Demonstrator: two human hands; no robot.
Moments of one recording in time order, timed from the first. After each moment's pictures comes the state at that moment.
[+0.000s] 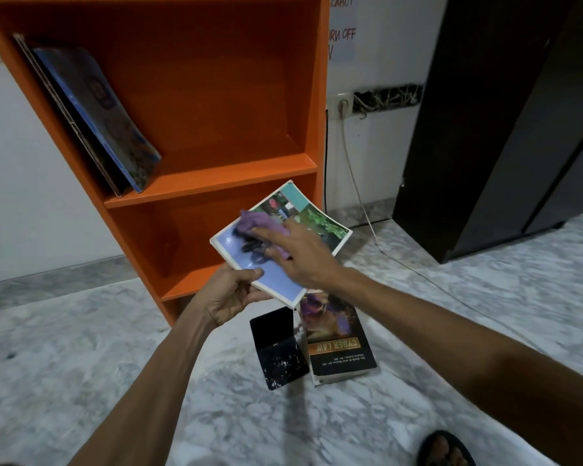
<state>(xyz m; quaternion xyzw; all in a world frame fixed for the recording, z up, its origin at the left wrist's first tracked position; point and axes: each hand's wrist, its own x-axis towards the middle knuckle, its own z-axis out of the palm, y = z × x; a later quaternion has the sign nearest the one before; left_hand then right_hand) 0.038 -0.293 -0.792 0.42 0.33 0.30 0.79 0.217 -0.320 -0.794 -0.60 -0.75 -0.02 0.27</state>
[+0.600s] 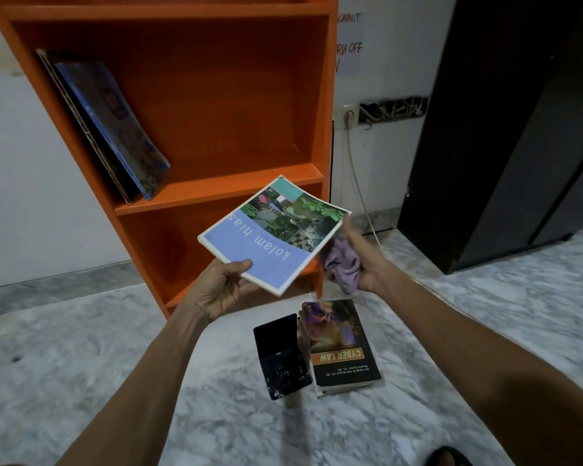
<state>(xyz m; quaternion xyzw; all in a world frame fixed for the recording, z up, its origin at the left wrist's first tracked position) 0.027 -0.277 -0.781 0.32 0.29 0.38 0.82 0.282 -0.336 -0.793 -0.39 -0.21 0.65 0.61</state>
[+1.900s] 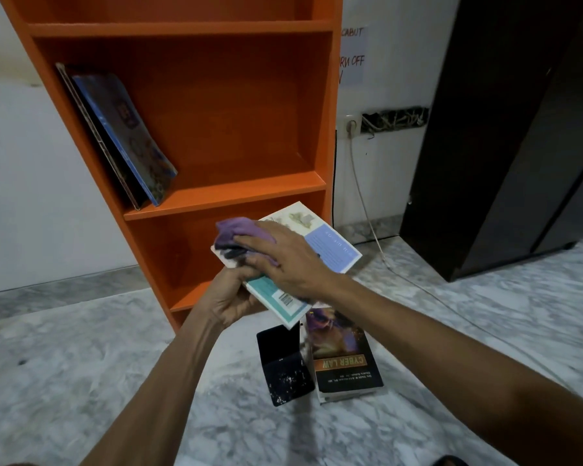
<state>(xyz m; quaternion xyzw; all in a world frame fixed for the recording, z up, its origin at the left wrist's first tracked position) 0.034 -0.287 -0.775 0.36 0.32 0.33 0.81 0.184 -0.310 -0.767 -0.55 -0.79 -0.01 0.28</state>
